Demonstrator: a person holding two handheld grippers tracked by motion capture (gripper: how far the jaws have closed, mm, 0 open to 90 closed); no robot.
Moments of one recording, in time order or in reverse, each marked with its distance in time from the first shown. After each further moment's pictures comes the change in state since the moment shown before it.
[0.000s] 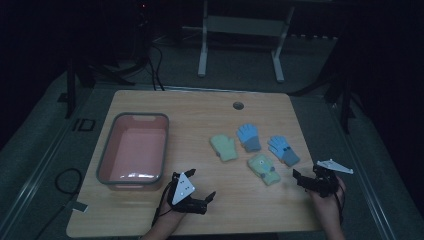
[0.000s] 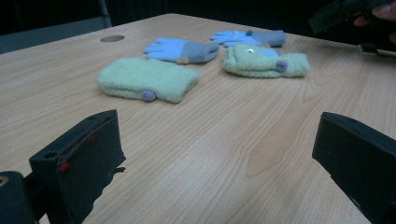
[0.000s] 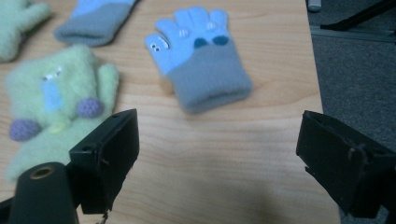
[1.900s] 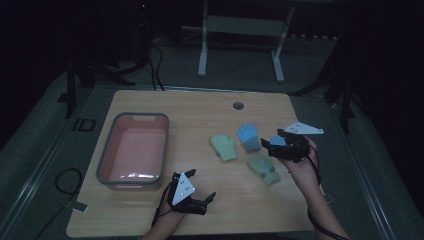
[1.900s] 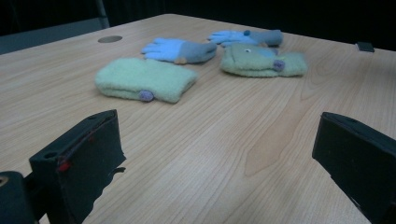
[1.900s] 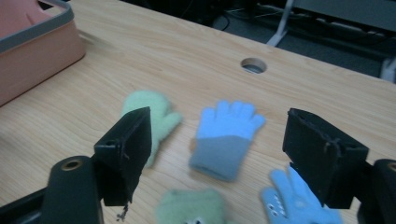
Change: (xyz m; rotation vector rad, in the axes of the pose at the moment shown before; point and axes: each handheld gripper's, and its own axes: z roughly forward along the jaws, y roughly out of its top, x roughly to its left) left arm -0.001 0.000 0.000 0.000 -0.008 0.005; right arm 0.101 0.120 0.004 -0.108 0.231 -0.273
